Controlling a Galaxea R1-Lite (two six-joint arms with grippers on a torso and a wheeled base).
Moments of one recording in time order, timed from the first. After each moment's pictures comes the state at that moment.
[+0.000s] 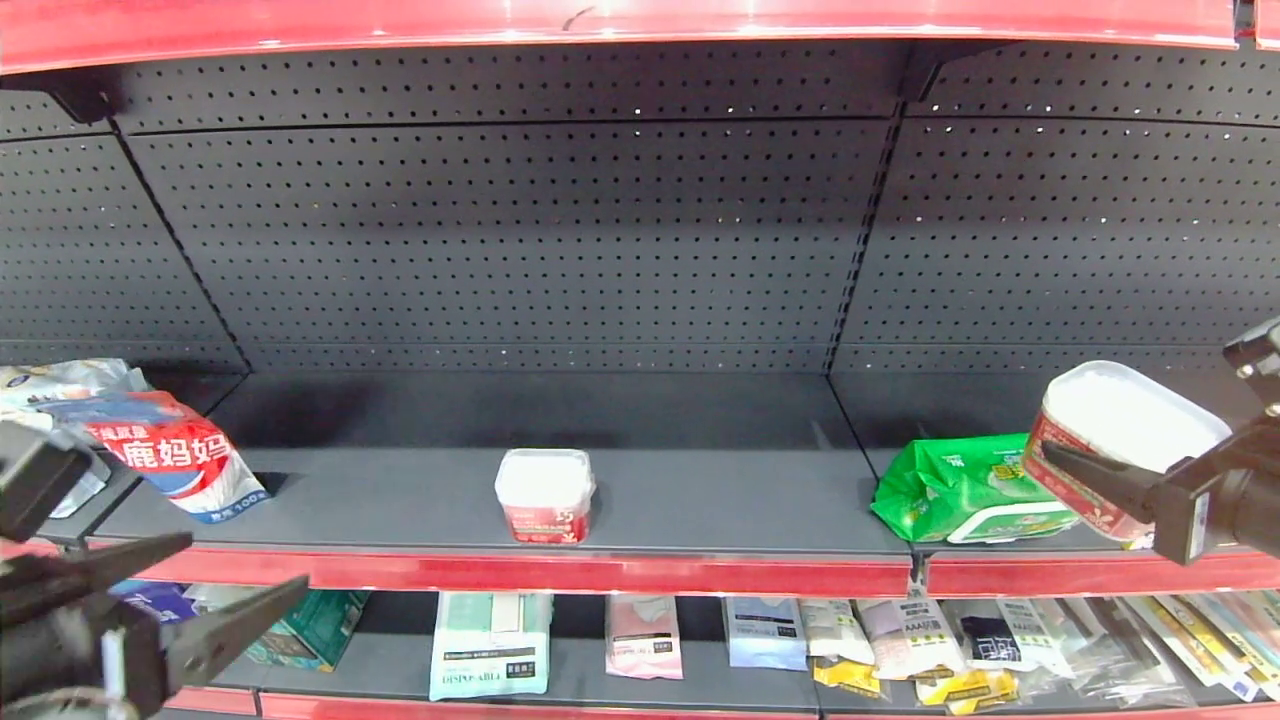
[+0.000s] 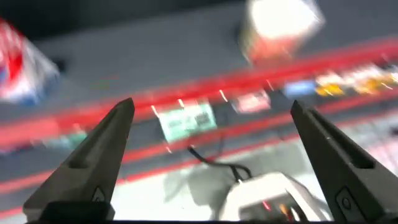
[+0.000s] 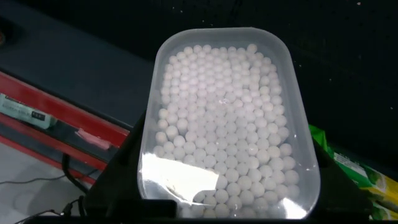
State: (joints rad) left arm -0.16 0.95 -0.44 -0.01 -0.14 0.03; right arm 0.08 1.18 -0.48 -0.42 0.17 -0.32
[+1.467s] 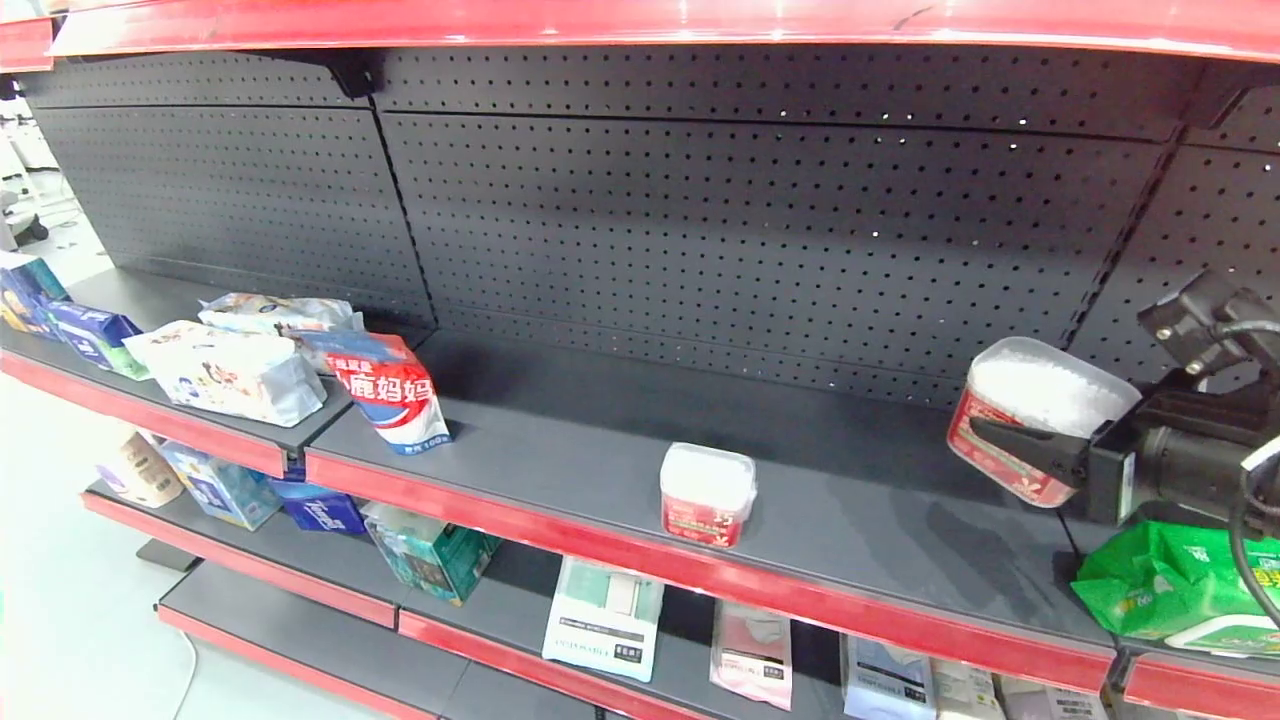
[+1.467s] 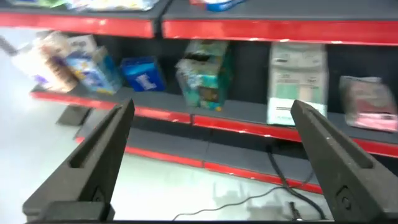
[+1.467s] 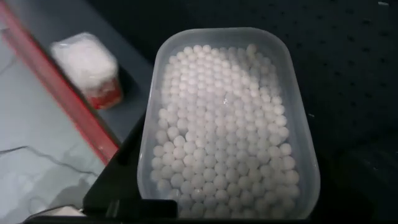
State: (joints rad) left arm -0.19 0.11 -0.16 0.27 0.18 0.10; right arm 0.15 1.32 -0.59 -0.42 0.29 -0.32
